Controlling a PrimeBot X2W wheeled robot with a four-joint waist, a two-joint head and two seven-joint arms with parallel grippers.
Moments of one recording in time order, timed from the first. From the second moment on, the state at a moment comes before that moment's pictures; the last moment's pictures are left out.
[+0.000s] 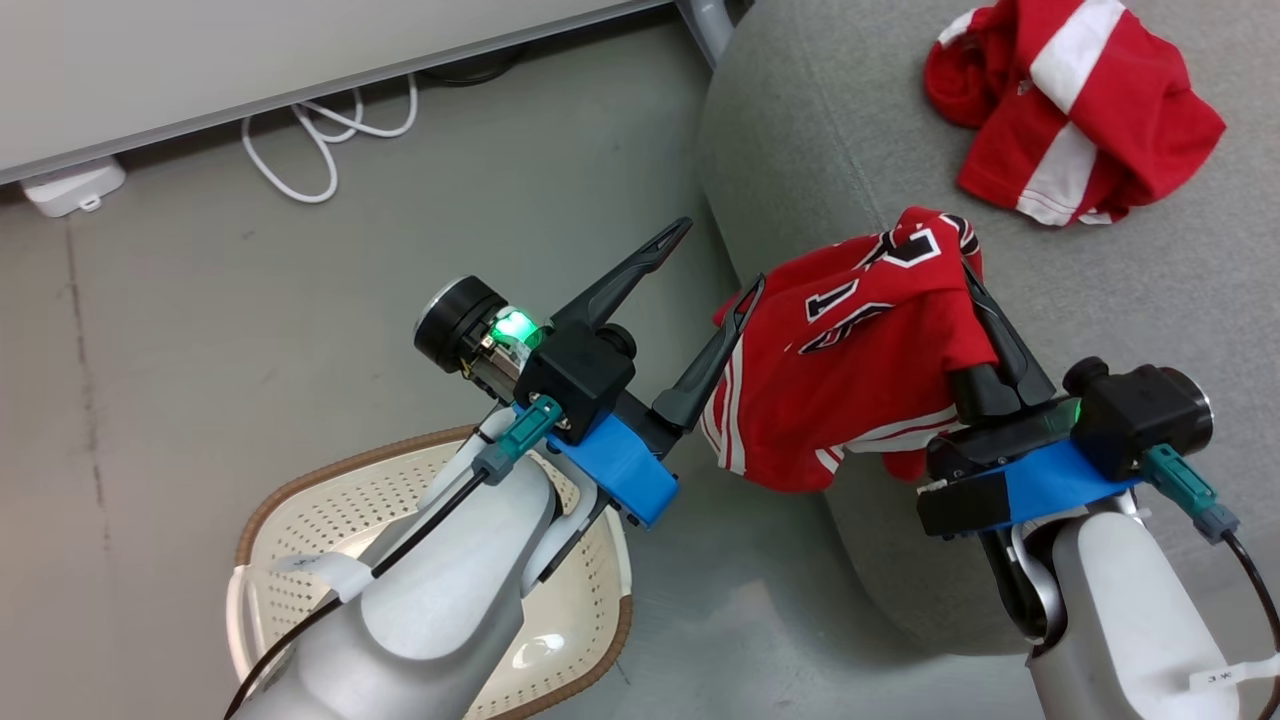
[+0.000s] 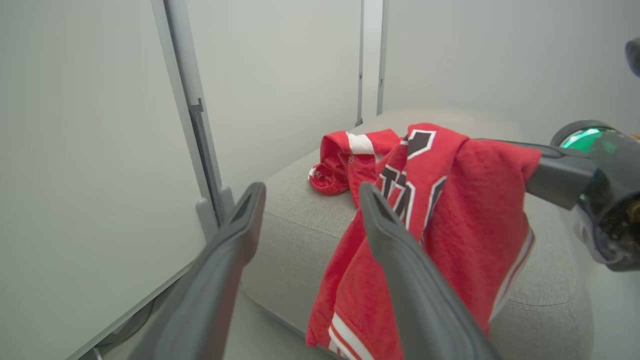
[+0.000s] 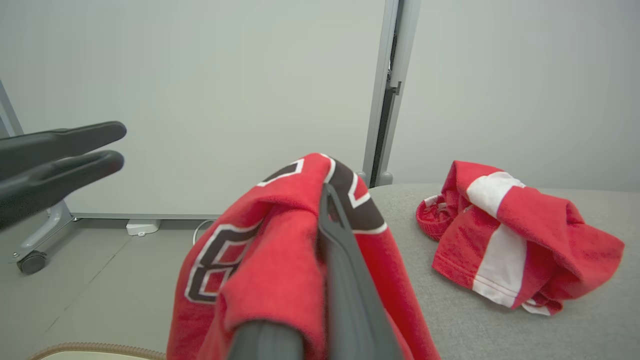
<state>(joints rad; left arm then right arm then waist) -0.67 0.12 -0.73 0.43 -0.29 -0.13 -0.26 -0.38 -0.08 0.11 0.22 0.10 0.13 -0.26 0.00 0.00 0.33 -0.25</state>
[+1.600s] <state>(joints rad) -0.81 0.21 -0.69 0.34 -0.21 -0.11 -0.26 -1.15 -0.41 -0.26 0.19 0.10 0.13 -0.26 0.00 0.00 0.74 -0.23</state>
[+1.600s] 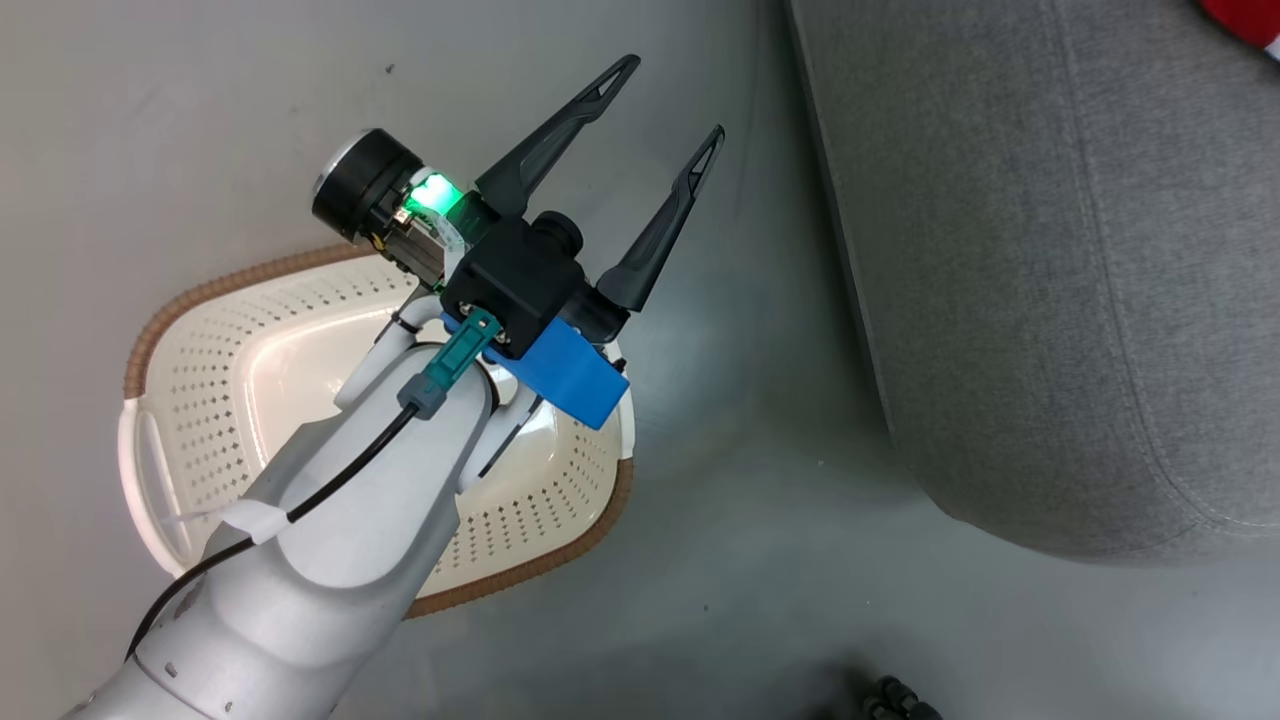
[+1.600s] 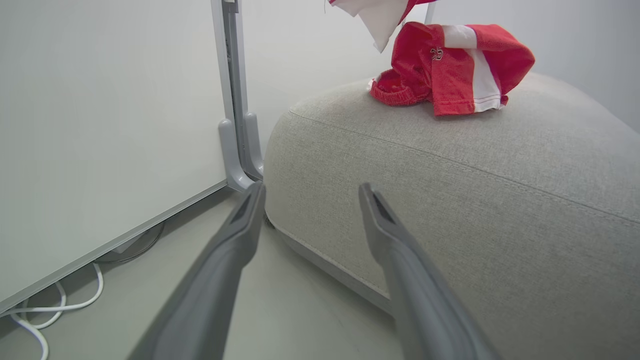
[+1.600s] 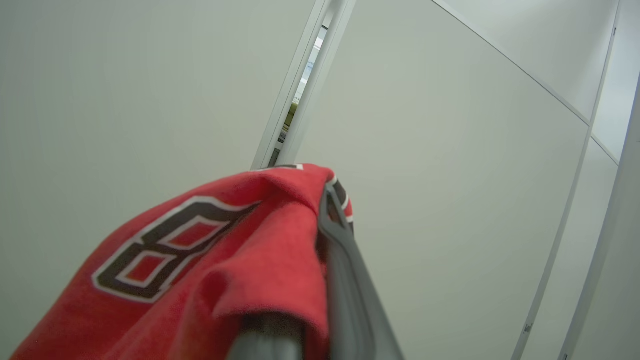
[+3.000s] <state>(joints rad) -0.75 0.21 -0.70 0.35 -0.25 -0.09 -0.26 -0.59 -0.27 -0.37 0.55 0.11 0.13 -0.26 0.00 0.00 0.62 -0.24</state>
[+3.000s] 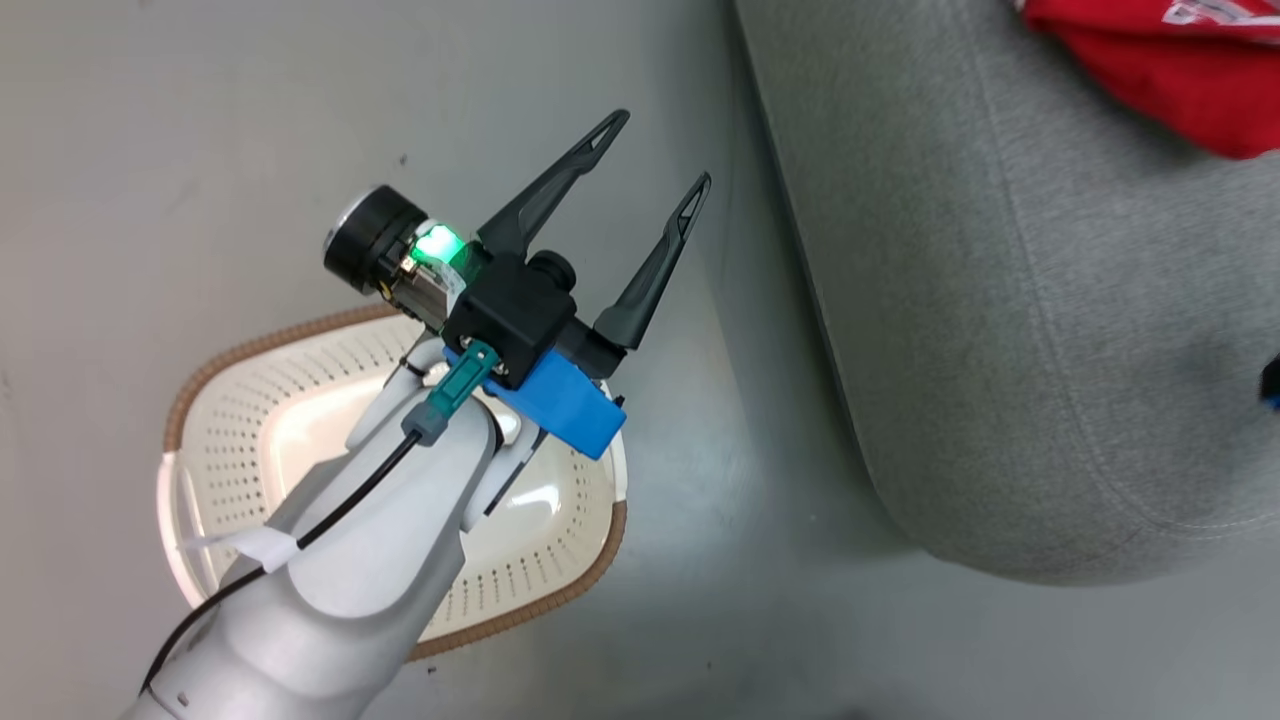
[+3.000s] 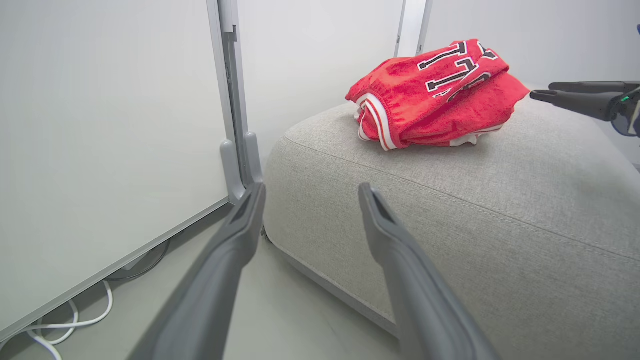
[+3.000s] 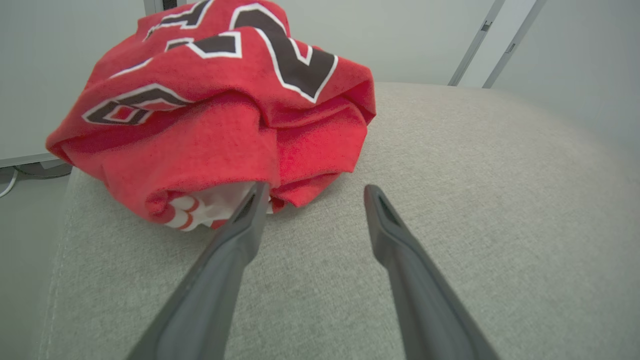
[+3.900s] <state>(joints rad) -0.38 0.15 -0.36 0.22 -0.24 -0.02 -0.26 -0.29 -0.13 -0.13 0.18 0.13 0.13 -0.26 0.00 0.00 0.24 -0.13</state>
